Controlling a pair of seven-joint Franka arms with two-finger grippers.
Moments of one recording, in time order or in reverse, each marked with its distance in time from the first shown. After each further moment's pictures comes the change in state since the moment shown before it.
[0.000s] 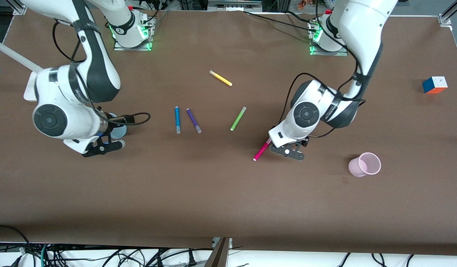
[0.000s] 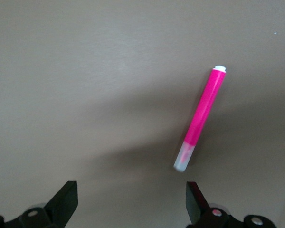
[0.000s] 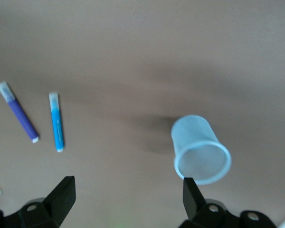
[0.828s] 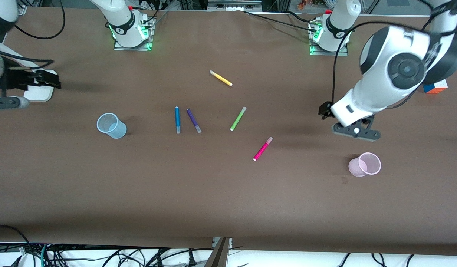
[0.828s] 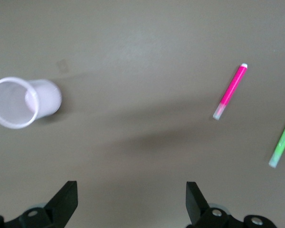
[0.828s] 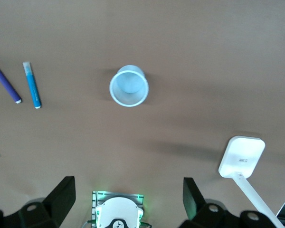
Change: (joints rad) left arm 0.189 -0.344 0.003 -0.003 -0.082 -0.327 0.120; right arm -0.166 -0.274 -0.003 0.093 -0.101 -0.346 -0.063
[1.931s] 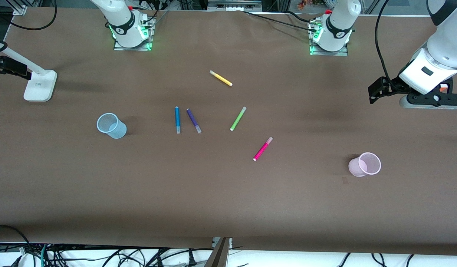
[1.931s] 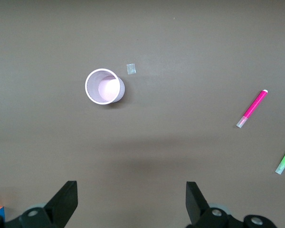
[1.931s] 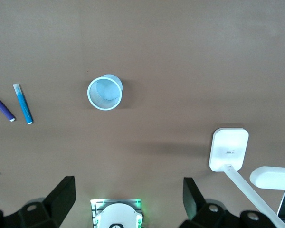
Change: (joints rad) left arm 0.082 -0.274 0.090 0.002 0.000 -0.169 0.002; right arm -0.125 -0.100 -0.019 0.003 -0.003 0.006 0.002
